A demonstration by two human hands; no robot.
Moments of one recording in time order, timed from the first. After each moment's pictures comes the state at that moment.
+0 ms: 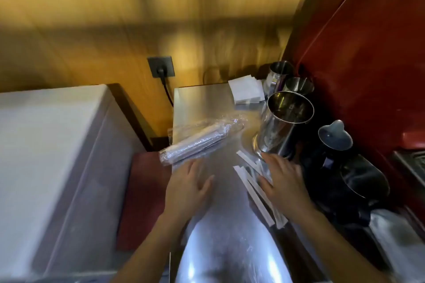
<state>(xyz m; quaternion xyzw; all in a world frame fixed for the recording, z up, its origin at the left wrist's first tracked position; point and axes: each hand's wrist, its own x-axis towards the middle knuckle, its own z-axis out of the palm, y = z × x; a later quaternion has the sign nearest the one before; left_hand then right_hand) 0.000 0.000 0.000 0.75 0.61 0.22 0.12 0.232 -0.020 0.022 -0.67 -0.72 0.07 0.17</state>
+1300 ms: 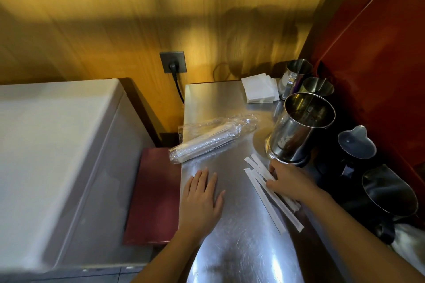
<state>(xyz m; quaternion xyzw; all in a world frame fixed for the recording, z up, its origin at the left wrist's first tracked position) 0.009 -0.019 -0.052 0.76 0.63 0.17 0.04 0.245 0.032 0.010 -0.68 -0.69 0.25 0.02</state>
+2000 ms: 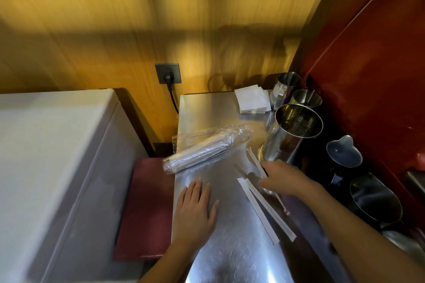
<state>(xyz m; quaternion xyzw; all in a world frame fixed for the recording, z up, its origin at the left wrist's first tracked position) 0.010 -0.022 -0.047 0.76 0.63 0.15 0.04 0.234 0.047 0.055 -0.65 -0.72 0.25 -0.03</state>
